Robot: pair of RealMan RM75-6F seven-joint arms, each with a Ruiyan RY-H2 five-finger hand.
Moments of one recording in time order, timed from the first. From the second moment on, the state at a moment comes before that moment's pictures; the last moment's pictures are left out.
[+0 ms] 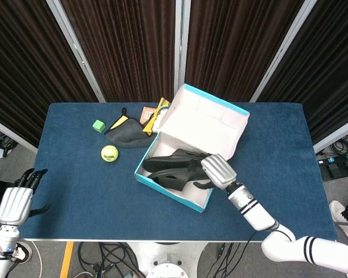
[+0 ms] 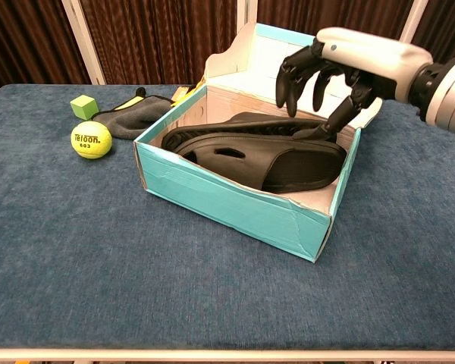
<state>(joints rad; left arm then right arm) -0.12 -1.32 -0.02 -1.34 1.53 1.47 -0.02 0.70 -1.44 0.20 -1.62 -1.37 0.95 0.00</state>
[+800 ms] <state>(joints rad) -0.12 -1.32 -0.02 -1.33 1.52 1.47 -0.03 0.70 -1.44 0.16 -1.68 -1.21 0.93 -0.17</state>
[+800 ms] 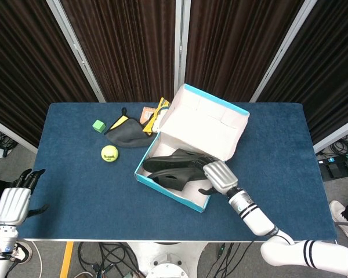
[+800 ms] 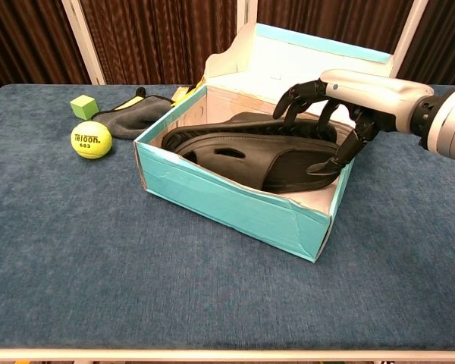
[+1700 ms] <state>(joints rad) -0.12 -1.33 -0.02 -1.32 1.52 1.47 -0.05 0.70 -1.44 0.17 -1.68 -1.18 0.97 -0.20</state>
